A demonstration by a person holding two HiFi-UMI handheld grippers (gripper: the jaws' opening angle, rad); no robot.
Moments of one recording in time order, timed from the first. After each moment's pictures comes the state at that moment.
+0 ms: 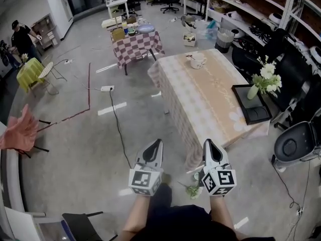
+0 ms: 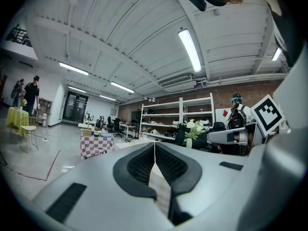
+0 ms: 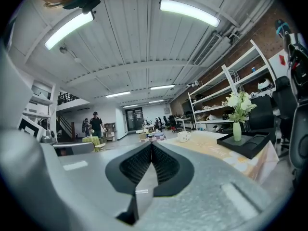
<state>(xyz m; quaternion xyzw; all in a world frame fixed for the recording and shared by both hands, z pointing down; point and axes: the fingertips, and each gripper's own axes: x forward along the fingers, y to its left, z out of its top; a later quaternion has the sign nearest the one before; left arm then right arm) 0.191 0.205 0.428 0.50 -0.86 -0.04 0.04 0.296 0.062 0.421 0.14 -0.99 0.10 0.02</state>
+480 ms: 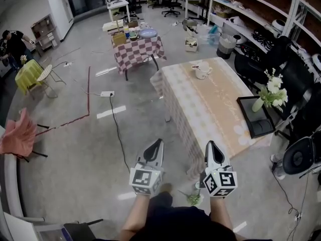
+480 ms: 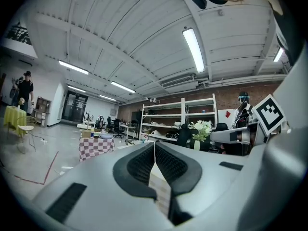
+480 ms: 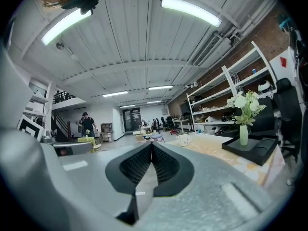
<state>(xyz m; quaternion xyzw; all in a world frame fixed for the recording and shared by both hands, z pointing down) 0.110 0.186 0.425 0.50 -0.86 -0.04 0.04 0.227 0.039 0.411 0.15 -0.98 0.09 0.02</state>
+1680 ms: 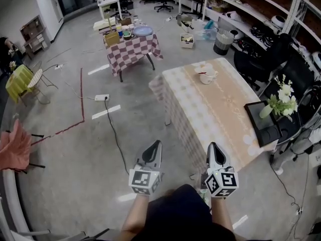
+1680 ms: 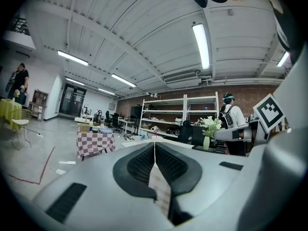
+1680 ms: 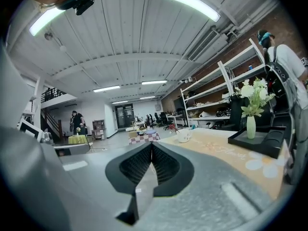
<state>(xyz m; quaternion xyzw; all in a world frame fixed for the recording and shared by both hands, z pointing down) -0.009 0.166 0.455 0.52 -0.85 -0.04 0.07 0.125 0.014 0.439 0.19 -0.97 0.11 0.04</state>
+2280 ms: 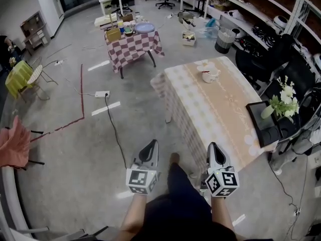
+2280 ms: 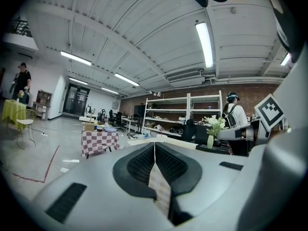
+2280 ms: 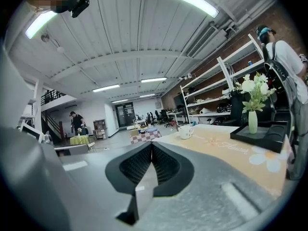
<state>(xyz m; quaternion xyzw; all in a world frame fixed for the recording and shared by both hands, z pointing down) -0.024 0.184 0.460 0.50 -0.86 -0.04 0.08 0.118 0.019 0.444 0.19 -0.97 0.13 0.05</state>
